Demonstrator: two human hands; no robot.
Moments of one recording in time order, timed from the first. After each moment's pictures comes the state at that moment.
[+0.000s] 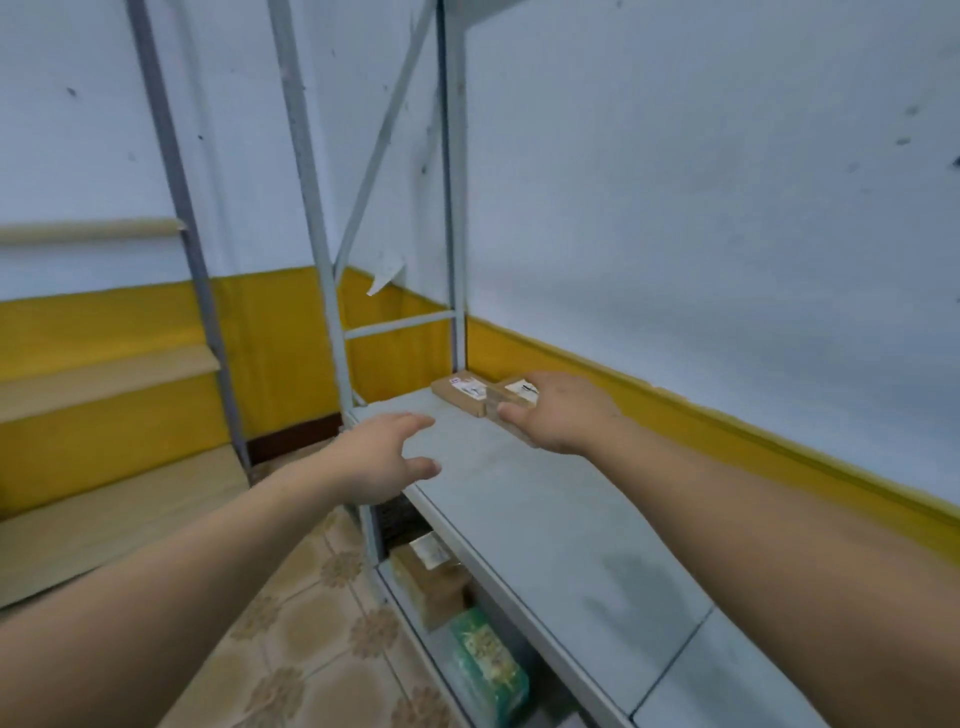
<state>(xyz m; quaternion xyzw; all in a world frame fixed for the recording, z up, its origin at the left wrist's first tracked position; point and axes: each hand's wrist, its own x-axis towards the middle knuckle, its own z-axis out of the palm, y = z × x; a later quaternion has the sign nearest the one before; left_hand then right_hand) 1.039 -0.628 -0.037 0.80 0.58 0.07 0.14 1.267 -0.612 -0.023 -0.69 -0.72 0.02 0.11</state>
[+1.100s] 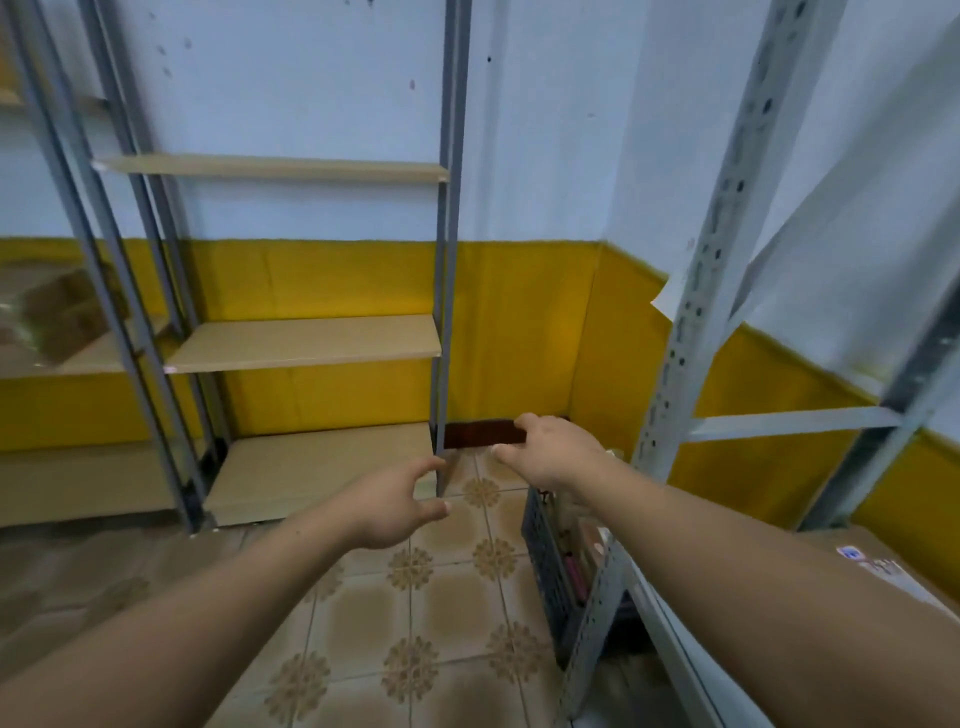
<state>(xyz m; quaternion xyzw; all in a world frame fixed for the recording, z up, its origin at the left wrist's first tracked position) 0.632 -0.223 -0.128 0.57 0.77 0.13 0.24 0.787 -0.086 -0.124 -0.51 -0.85 0.12 -0.01</state>
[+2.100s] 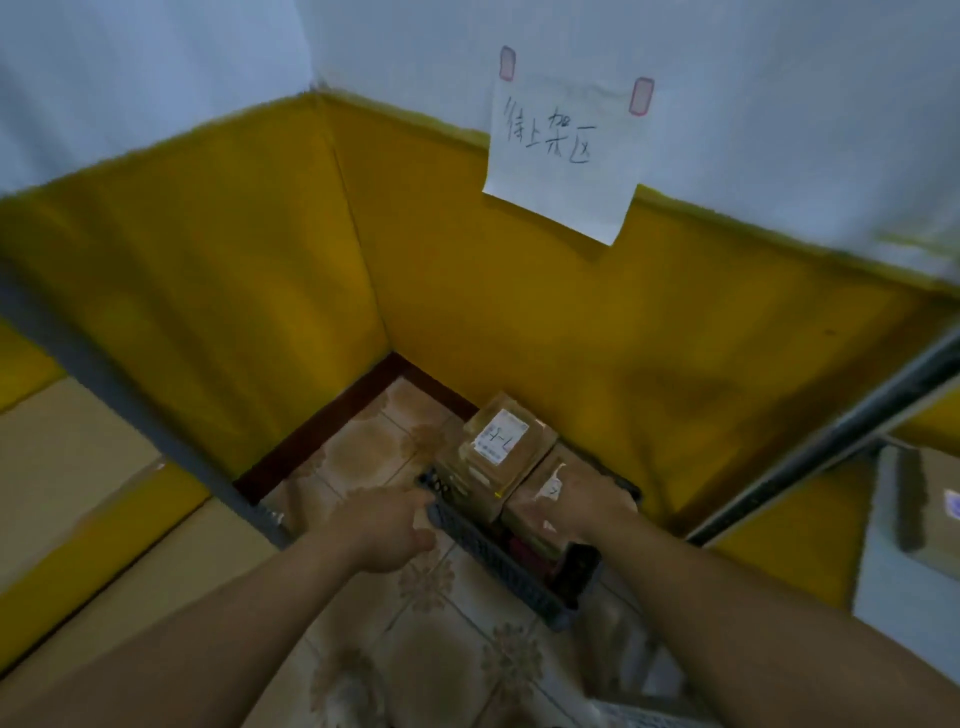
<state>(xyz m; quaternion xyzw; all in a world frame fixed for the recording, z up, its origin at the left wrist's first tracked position) 0.562 0.329 -0.286 0.81 0.47 -0.24 0.26 0.803 0.267 -0.323 -0.78 -0.54 0.31 -0.08</state>
